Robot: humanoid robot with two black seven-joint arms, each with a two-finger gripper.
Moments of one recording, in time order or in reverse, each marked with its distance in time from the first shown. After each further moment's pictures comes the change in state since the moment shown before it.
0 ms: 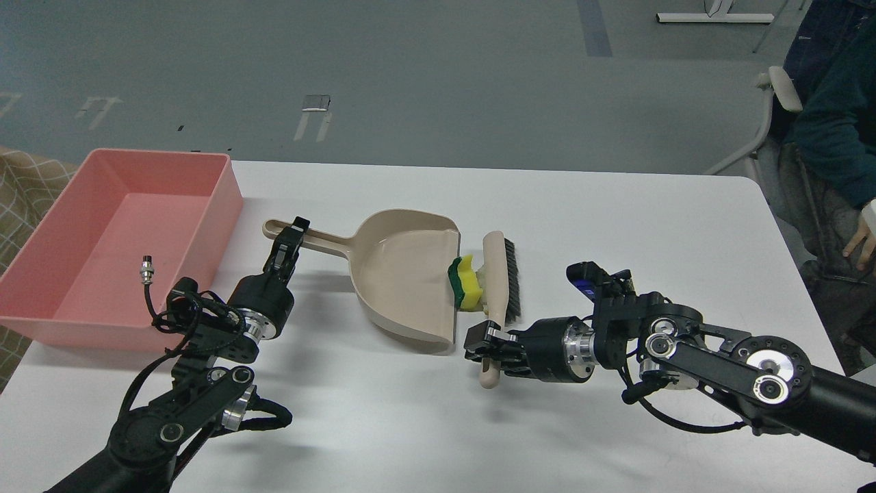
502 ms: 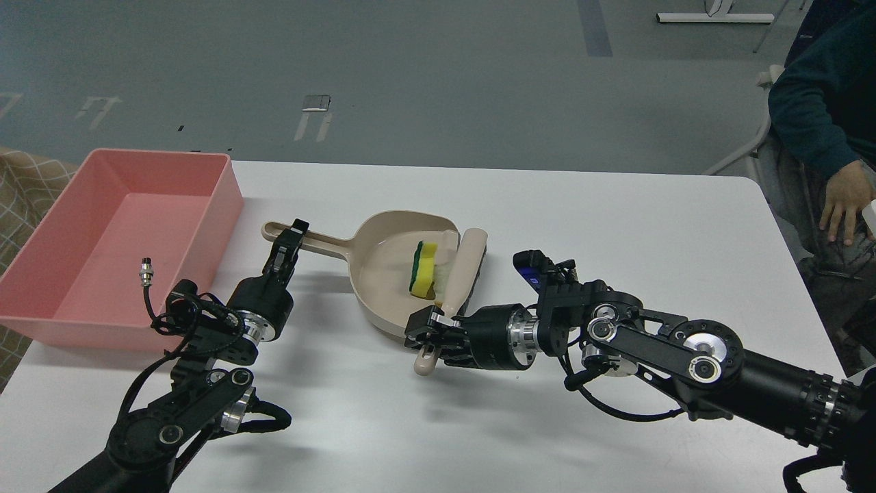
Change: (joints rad) left arm 0.007 0.000 0.000 -0.001 -0.001 0.000 -0.001; right arm 0.072 0.196 -0.001 -0.123 0.075 0.003 0.063
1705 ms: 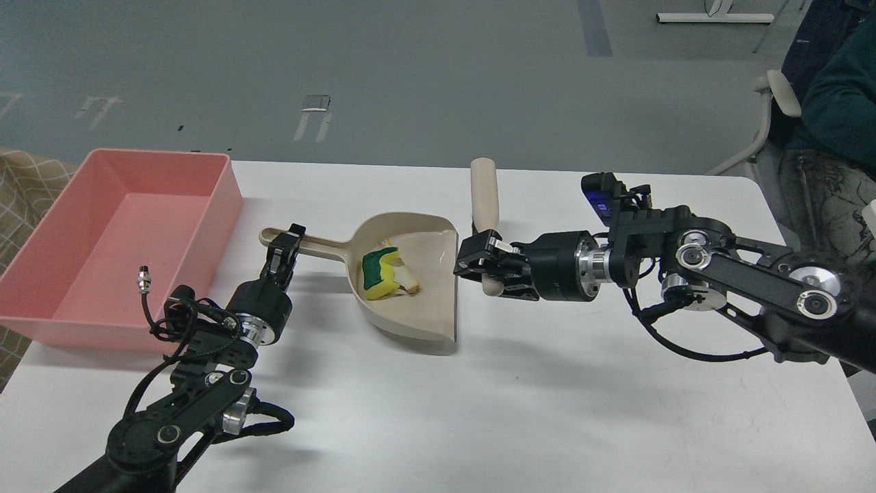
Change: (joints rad) left arm 0.008 -0.005 -0.006 0.001 -0.124 -0.006 0.003; right arm 0.160 -0.347 0.007 0.179 0.122 0.032 0.006
